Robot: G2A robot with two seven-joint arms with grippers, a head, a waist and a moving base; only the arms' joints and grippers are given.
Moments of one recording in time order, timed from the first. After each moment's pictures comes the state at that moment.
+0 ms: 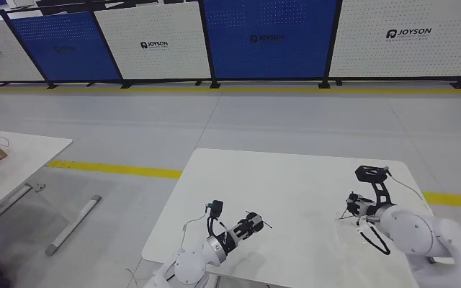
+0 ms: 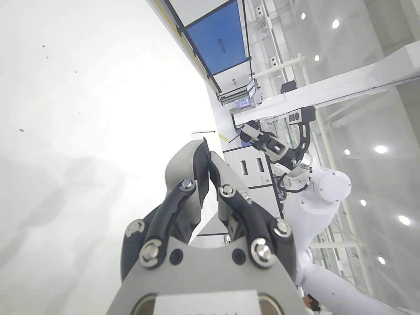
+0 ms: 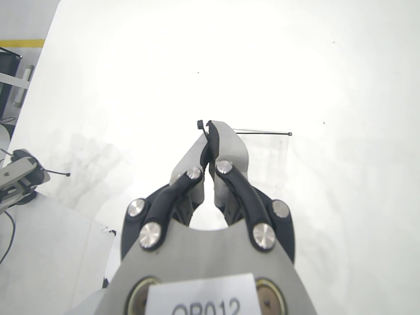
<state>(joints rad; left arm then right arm) 1.64 -1.19 -1.18 -1.74 0.00 -0.11 -0.27 -1.14 -0.96 1.17 -1.82 -0.72 0.34 1.05</state>
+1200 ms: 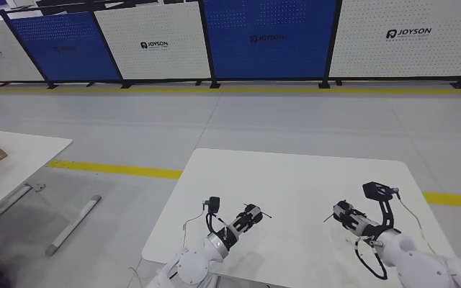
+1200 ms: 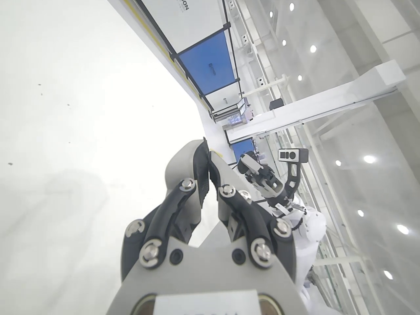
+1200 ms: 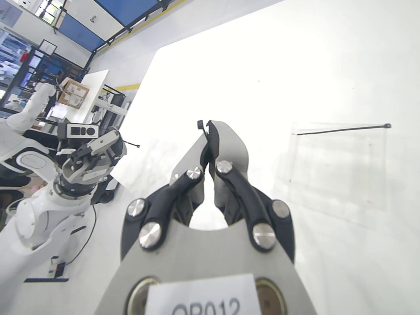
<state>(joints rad) 1.62 -1.20 -1.16 -1.74 0.00 -0.14 -0.15 -1.44 -0.96 1.32 -1.97 -0.44 0.24 0.71</state>
